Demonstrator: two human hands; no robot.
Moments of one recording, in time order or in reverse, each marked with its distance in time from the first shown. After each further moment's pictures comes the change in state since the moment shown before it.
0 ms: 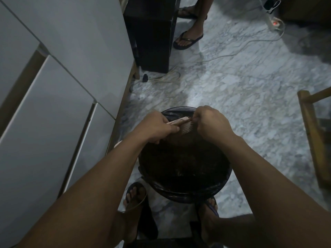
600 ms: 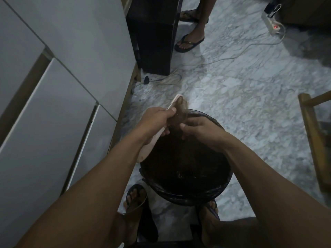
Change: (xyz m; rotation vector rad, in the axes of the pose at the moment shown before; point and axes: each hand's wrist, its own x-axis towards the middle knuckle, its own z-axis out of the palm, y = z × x) left_hand 0.007 0.002 -0.001 -0.541 0.105 0.010; right_hand -0.013 -0.019 -0.006 0.847 -0.431 0.061
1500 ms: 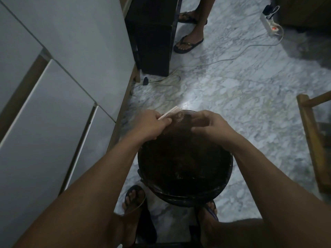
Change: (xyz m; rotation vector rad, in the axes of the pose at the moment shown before) left_hand -0.007 0.003 -0.008 0.482 0.066 0.047; right_hand 0.001 0.019 -0.029 -0.167 0.278 -0.048
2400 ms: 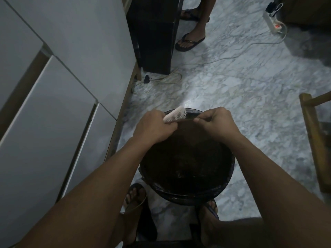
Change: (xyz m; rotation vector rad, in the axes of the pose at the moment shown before) left_hand 0.002 -0.008 0.018 0.235 0.129 0.116; right_hand 0.003 -0.006 0.002 -0.228 0.217 -0.078
